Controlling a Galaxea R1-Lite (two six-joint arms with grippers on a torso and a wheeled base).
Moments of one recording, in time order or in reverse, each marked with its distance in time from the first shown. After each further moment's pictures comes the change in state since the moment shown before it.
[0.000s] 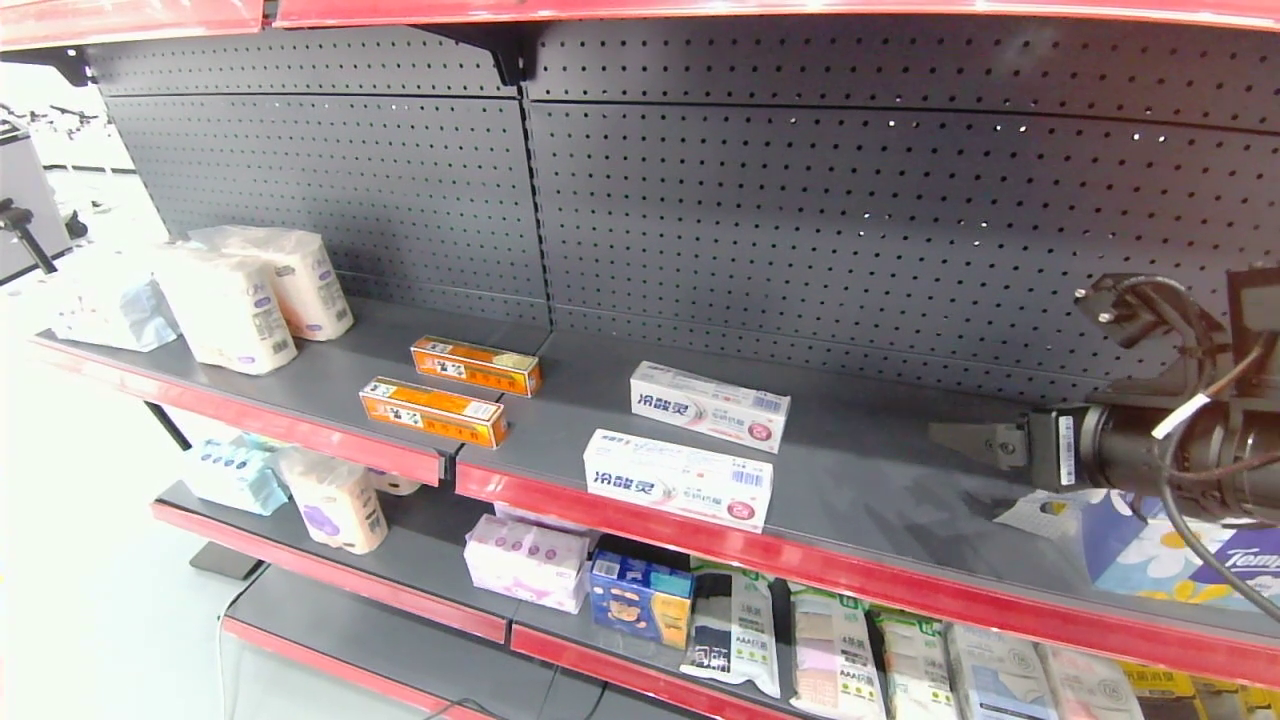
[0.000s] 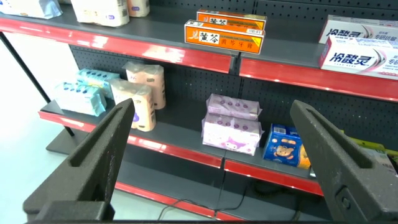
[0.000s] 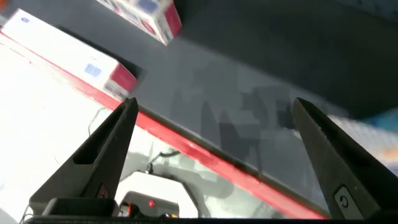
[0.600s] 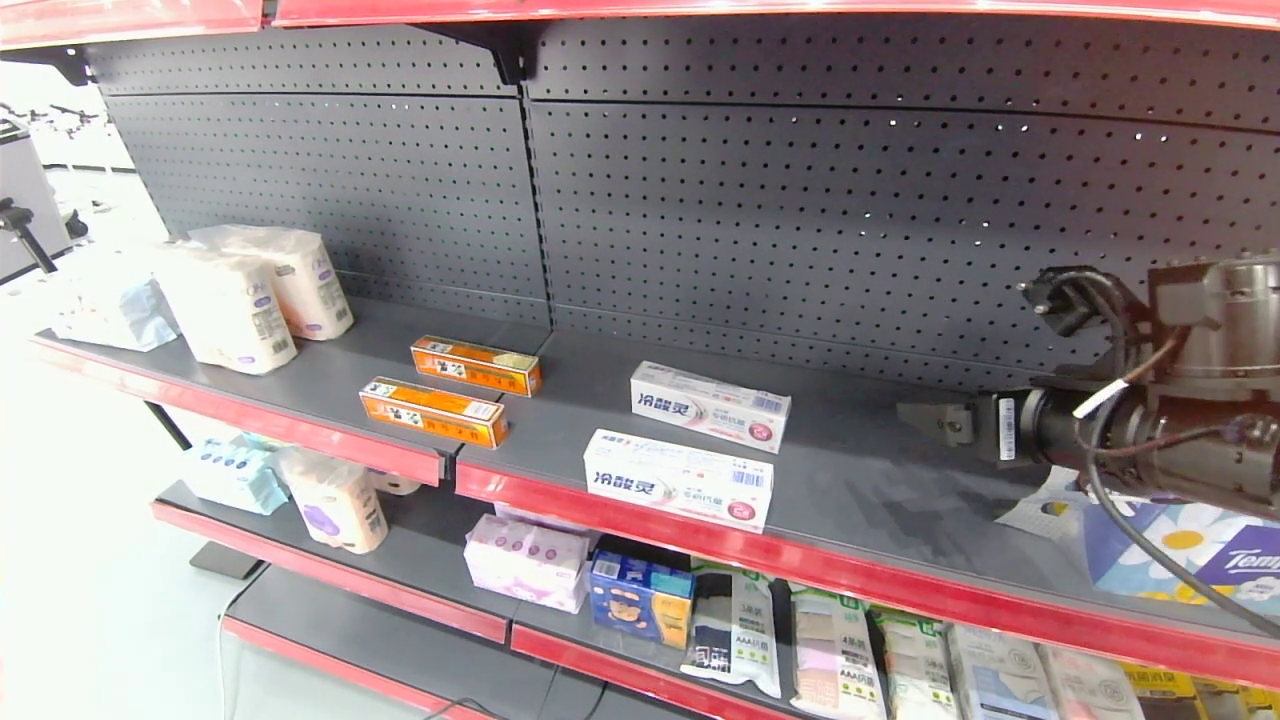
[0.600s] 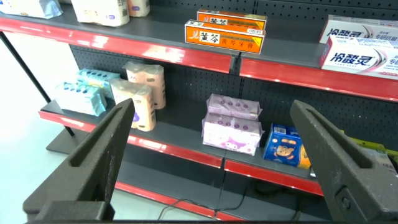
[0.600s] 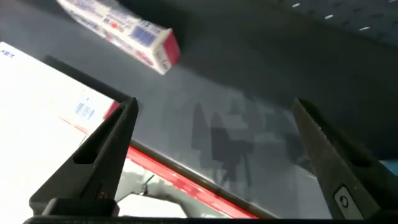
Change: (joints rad) left arm 0.000 0.000 0.000 0.000 0.000 0.000; right arm 0.034 0.076 -0.003 -0.108 -0.106 -0.014
